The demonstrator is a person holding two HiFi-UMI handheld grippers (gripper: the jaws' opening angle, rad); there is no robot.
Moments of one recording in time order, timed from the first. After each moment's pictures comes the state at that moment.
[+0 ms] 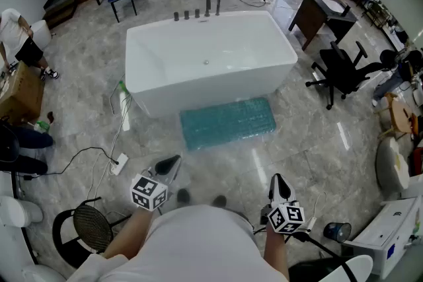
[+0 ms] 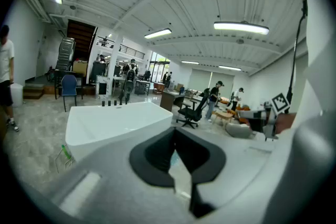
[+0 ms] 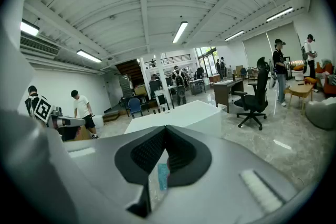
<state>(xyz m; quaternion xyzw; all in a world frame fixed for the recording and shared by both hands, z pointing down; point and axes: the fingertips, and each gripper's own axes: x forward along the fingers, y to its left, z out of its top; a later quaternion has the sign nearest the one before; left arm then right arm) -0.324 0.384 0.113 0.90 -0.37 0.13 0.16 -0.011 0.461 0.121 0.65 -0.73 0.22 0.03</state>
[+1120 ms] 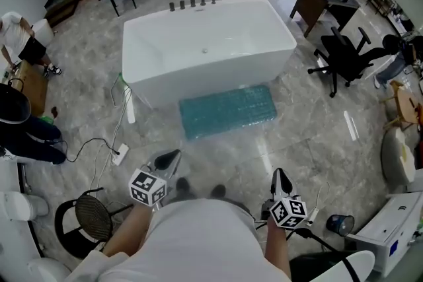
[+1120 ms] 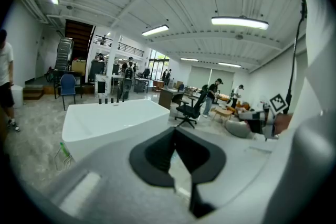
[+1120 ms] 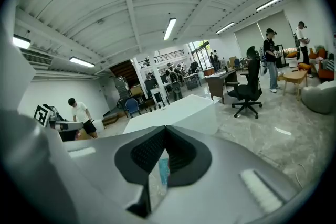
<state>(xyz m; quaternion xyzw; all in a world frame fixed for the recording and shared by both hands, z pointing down) -0.242 0.421 0.128 0.90 -0.37 0.15 0.16 0.078 0.499 0.156 0.65 -0.71 0.27 0.01</state>
